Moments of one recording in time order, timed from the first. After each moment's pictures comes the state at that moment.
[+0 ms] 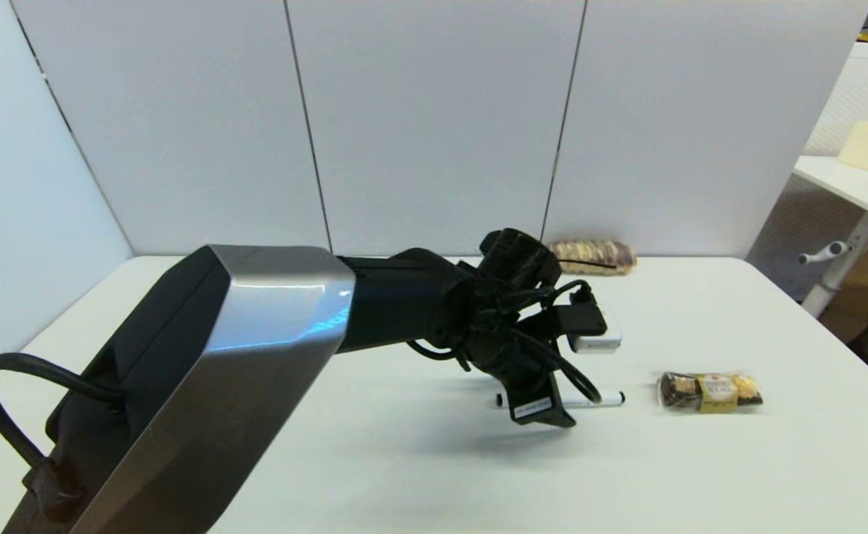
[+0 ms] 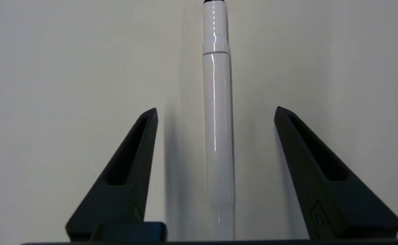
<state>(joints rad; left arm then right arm) -0.86 2.37 -1.98 0.45 -0.34 0.71 -0.01 0.00 0.00 0.00 0.00 0.01</state>
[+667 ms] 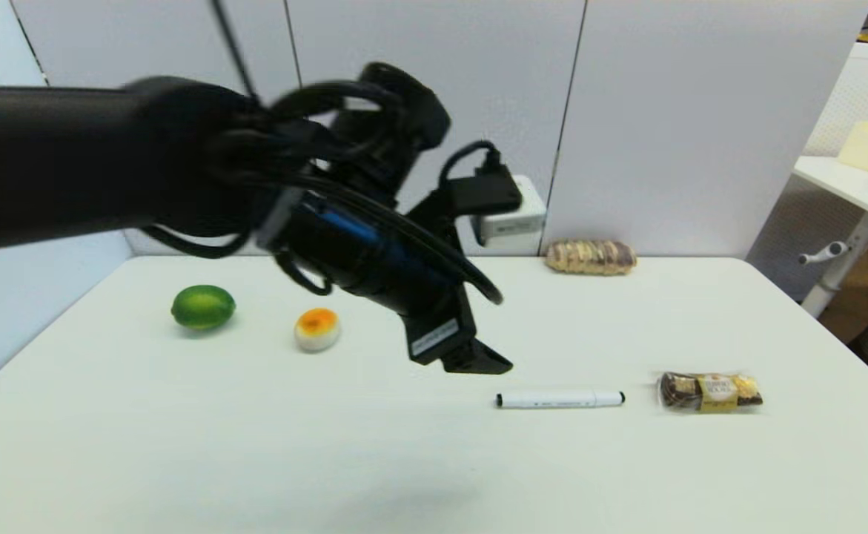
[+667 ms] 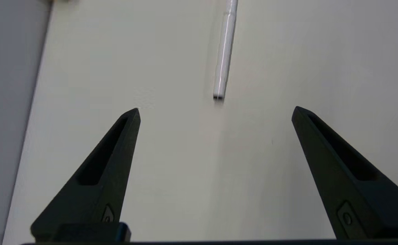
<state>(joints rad) -0.78 1.83 -1.70 0.60 -0.27 0.65 -0.01 0.00 0.00 0.00 0.00 0.01</state>
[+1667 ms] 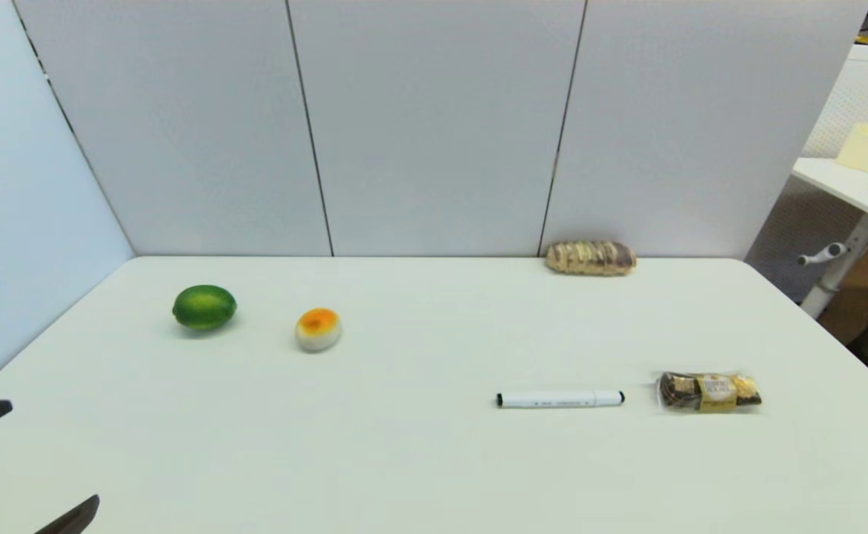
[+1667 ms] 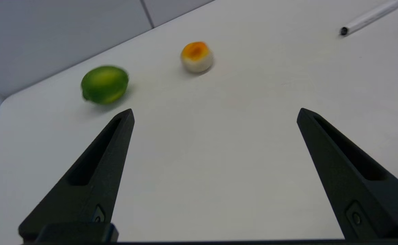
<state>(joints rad) -0.32 0.52 -0.37 0.01 -0.09 0.27 -0.01 0.00 0.00 0.00 0.00 0.01</state>
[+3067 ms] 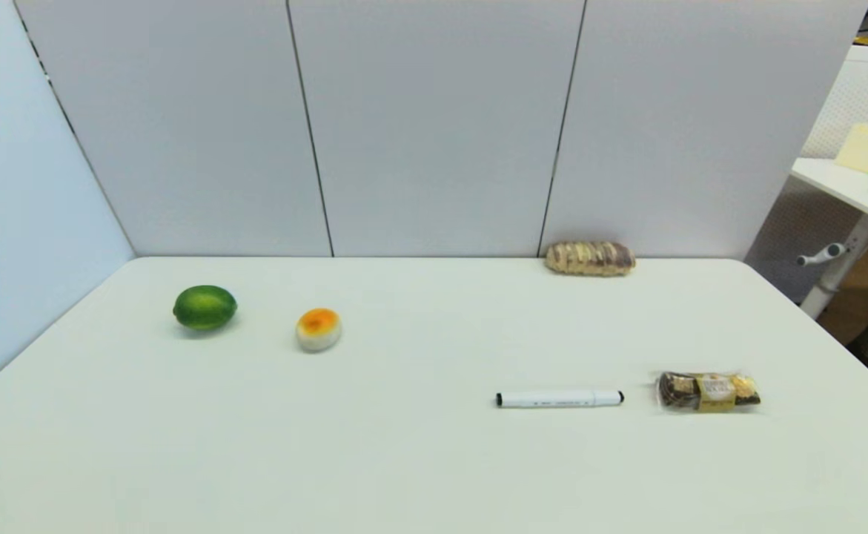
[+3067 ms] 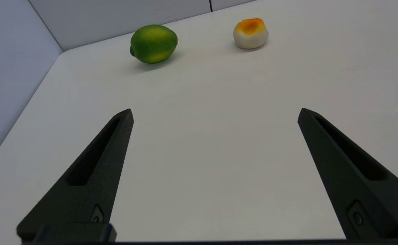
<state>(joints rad) -0.03 0.23 0.00 -0.19 -0.15 0.22 -0.01 0.00 0.00 0.00 0.00 0.01</state>
